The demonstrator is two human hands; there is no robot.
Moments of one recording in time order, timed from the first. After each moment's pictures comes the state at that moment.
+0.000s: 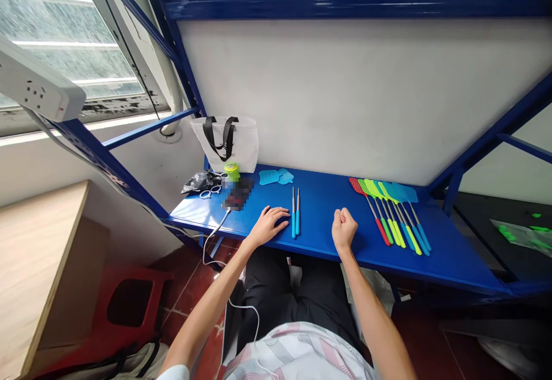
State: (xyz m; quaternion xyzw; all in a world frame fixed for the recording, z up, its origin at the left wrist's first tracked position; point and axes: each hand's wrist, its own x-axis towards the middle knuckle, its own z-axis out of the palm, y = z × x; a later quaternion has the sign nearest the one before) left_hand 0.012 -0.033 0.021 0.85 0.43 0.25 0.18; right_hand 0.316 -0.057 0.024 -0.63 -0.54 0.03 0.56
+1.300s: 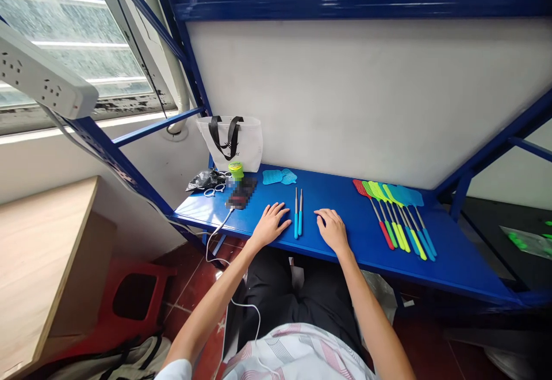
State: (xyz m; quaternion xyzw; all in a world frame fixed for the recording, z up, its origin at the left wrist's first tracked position) left_hand 0.017 -0.032 0.001 0.83 0.50 0.24 0.10; right_hand 0.306 -0.051 0.022 -0.57 -0.76 0.03 0.32
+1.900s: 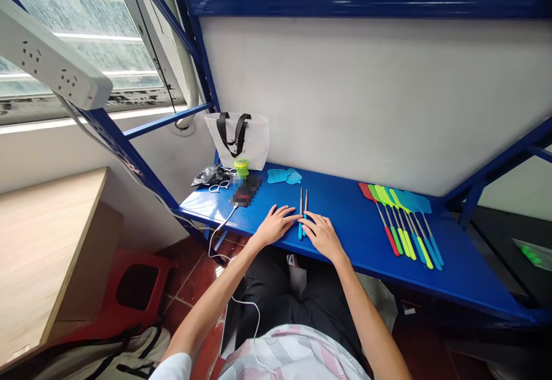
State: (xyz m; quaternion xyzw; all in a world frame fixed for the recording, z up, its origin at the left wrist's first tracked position) left_hand 0.021 -0.038 0.012 0.87 0.44 0.22 0.10; right_hand 0.274 -0.067 0.033 -0.47 -0.85 0.06 0.22
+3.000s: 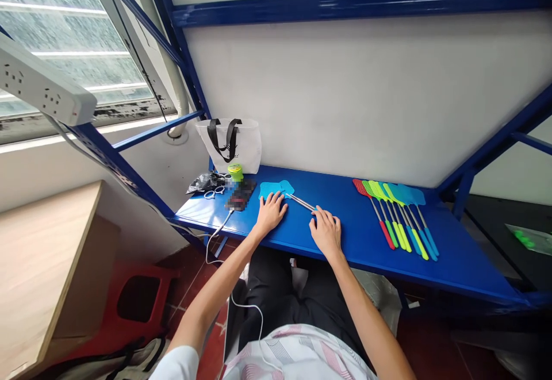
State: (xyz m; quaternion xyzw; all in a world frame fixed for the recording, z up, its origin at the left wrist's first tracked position) left_hand 0.029 0.022 -0.001 0.78 0.57 0.25 0.04; right_hand 0.273 -0.057 0.004 -0.61 -0.73 -0.05 0.32
